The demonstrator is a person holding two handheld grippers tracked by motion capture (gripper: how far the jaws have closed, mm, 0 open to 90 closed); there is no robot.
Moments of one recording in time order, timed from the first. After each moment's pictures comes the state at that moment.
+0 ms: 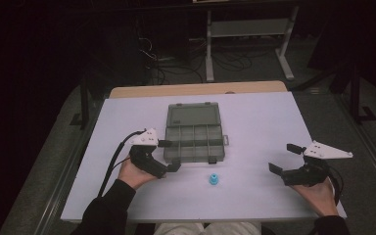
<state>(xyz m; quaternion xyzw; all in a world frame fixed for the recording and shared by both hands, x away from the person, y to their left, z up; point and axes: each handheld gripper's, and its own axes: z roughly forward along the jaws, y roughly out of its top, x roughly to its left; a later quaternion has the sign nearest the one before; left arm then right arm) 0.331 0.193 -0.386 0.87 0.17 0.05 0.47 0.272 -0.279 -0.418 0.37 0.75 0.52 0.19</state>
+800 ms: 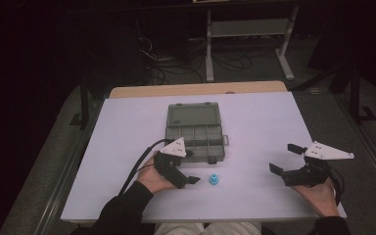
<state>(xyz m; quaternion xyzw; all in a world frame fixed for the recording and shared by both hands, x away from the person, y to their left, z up) 0.324 0.134 -0.404 0.90 0.10 0.02 0.42 0.270 -0.280 -0.417 0.37 0.75 0.52 0.19</state>
